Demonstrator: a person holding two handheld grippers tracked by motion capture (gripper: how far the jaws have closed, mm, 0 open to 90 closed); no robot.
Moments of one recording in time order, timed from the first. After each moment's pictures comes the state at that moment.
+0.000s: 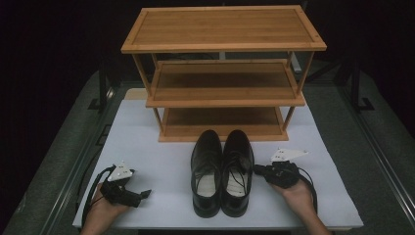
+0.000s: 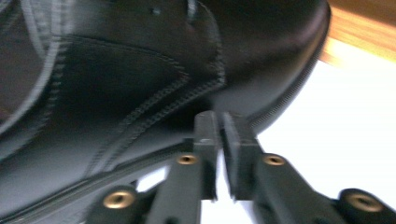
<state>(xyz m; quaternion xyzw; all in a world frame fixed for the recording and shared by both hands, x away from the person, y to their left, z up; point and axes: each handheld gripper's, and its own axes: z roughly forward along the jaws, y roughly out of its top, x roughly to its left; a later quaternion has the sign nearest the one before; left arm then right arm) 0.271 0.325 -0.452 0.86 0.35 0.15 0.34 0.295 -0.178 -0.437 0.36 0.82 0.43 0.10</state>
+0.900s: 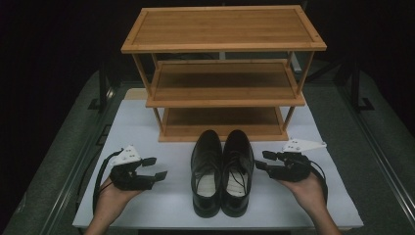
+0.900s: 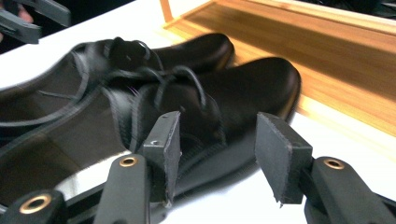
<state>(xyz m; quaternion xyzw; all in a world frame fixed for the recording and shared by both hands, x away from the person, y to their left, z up) 0.279 0.264 -0.376 0.83 0.32 0.11 0.45 0.286 -0.186 -0.383 0.36 0.79 0.48 0.11</state>
